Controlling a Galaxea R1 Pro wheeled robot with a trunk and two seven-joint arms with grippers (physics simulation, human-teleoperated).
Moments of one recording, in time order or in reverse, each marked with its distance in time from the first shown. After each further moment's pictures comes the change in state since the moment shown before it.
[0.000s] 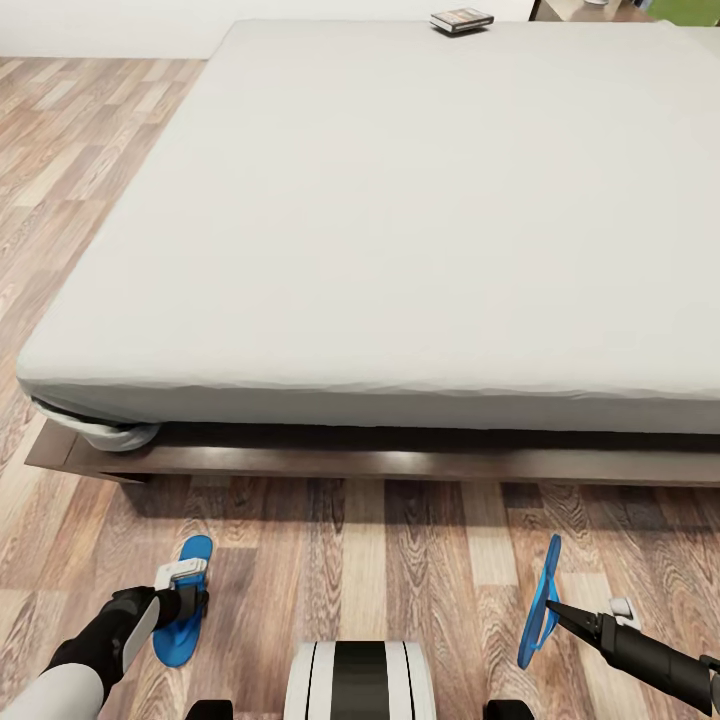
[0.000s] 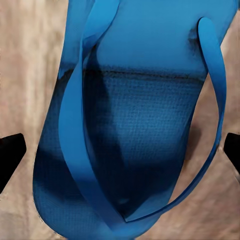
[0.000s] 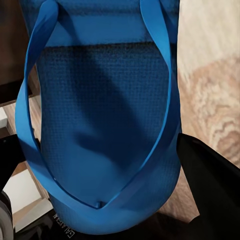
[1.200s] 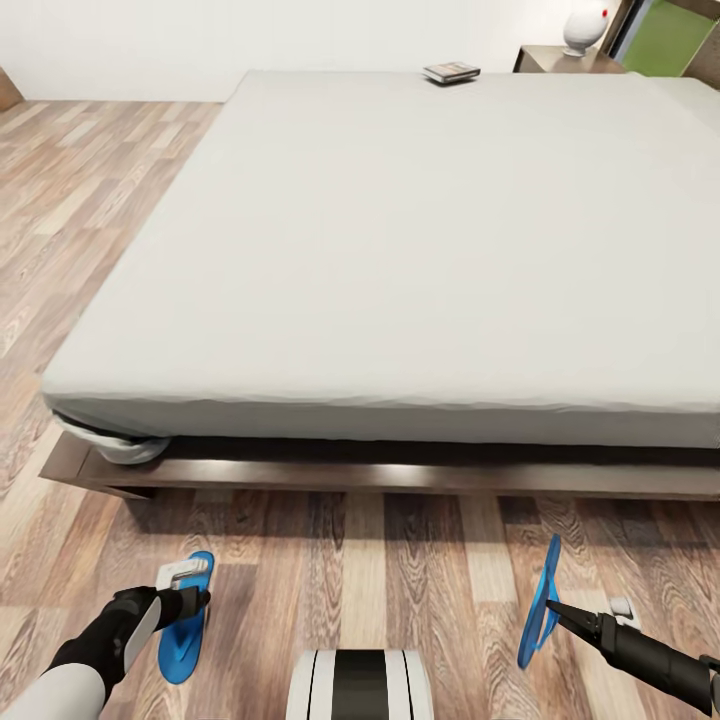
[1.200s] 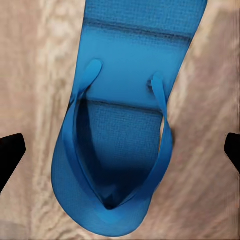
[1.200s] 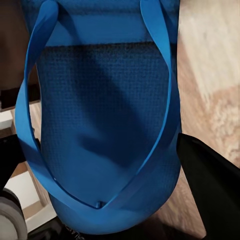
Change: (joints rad) left arm 0.000 -0.004 0.000 0.000 0.001 0.000 0.000; right arm 0.000 0.000 0.000 0.000 0.000 0.000 0.000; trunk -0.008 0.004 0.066
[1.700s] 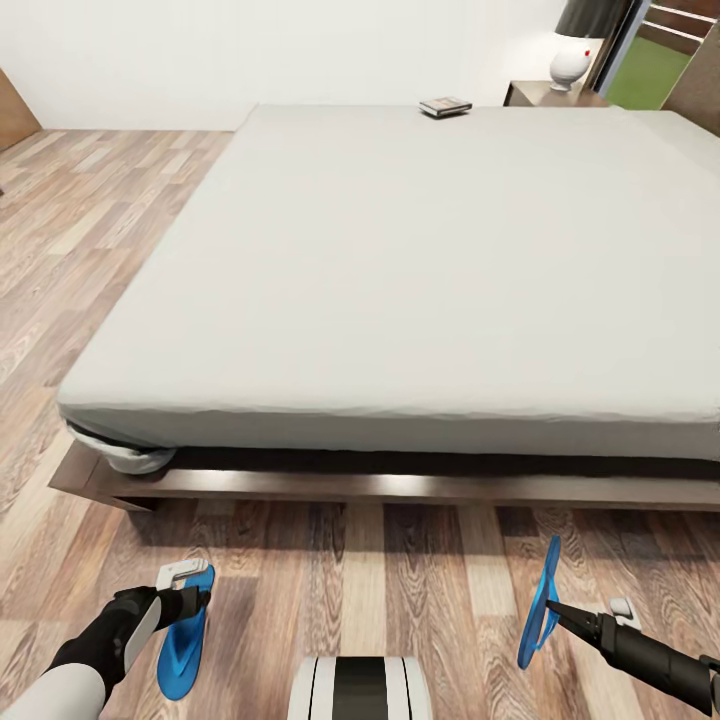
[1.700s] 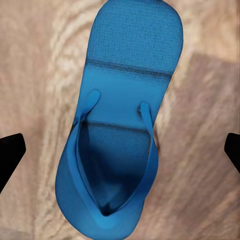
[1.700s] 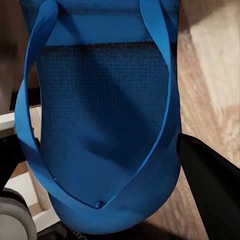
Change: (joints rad) left arm 0.000 0.000 0.000 0.000 0.000 0.000 -0.001; right arm 0.001 0.000 0.001 0.000 0.000 0.000 -0.001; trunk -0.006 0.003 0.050
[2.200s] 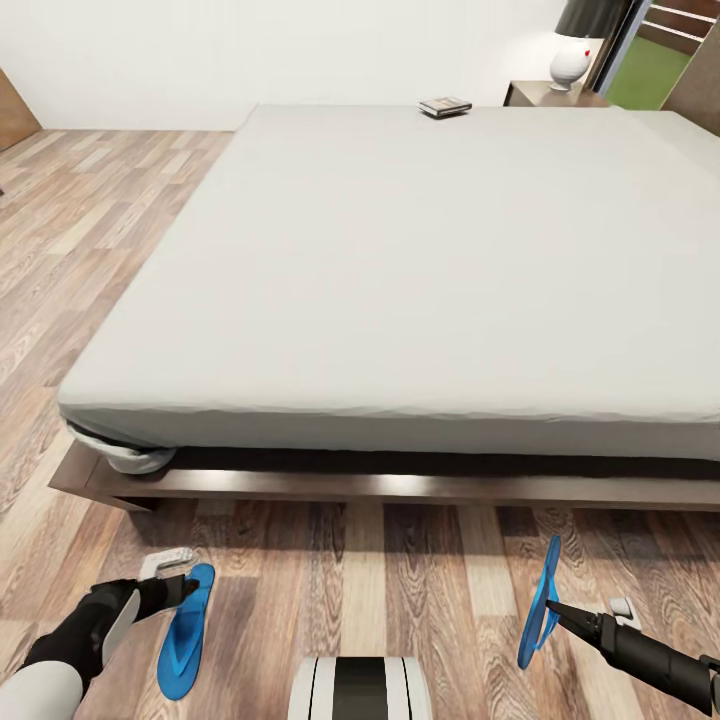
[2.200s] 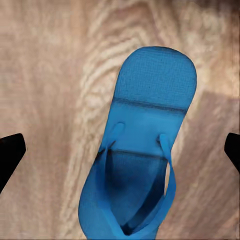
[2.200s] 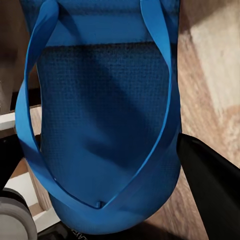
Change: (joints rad) left arm 0.000 0.058 0.006 -0.043 0.006 0.004 -0.086; right arm -0.001 0.000 0.000 0.000 0.000 0.000 0.001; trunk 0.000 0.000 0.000
